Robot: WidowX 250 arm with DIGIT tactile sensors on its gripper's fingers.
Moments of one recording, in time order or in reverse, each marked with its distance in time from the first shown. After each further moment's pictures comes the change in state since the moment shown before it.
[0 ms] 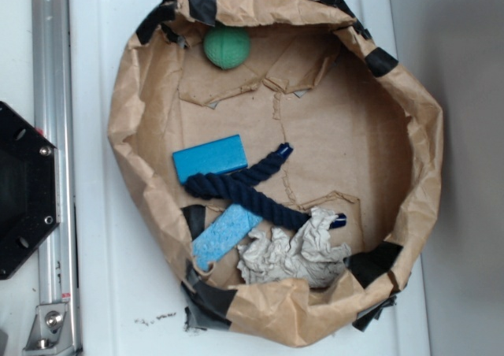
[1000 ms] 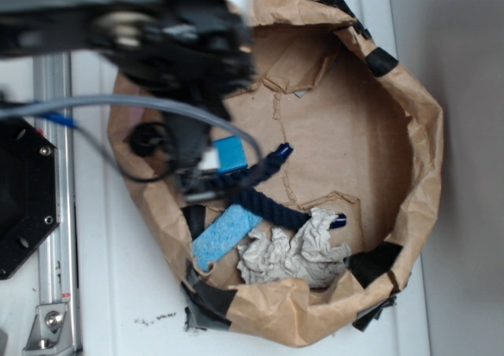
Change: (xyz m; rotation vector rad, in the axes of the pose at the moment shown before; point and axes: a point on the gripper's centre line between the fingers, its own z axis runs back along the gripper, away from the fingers) arm 0.089 0.055 -0.137 0.049 0.065 0.018
